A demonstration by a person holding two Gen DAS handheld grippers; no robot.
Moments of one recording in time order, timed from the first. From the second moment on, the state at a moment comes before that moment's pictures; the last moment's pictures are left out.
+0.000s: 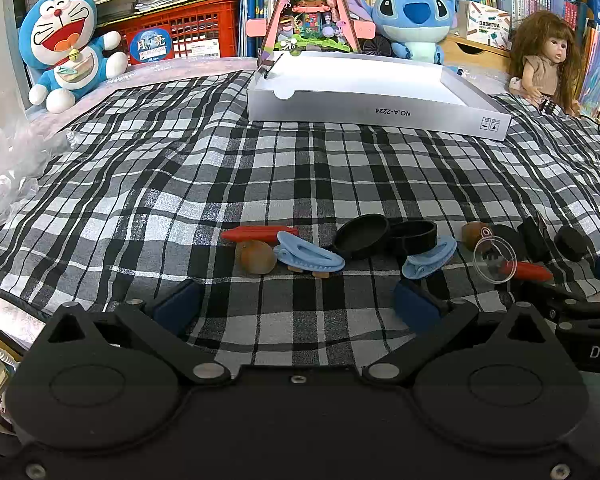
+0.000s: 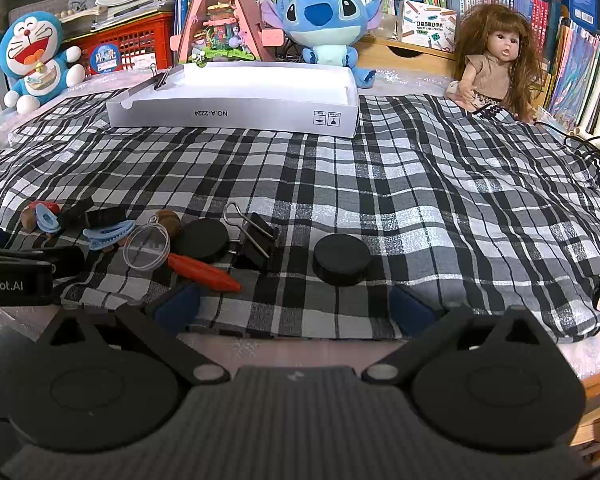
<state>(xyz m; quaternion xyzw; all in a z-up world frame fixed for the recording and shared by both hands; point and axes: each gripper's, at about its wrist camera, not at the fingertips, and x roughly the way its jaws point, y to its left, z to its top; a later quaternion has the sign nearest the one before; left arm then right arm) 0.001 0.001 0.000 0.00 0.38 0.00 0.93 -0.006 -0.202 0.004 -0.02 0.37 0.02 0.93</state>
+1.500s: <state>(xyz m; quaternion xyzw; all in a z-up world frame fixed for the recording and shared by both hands) -0.006 0.008 0.002 0.01 0.36 -0.01 0.93 -0.018 -0.199 0.008 -0.02 0.35 0.03 0.94</state>
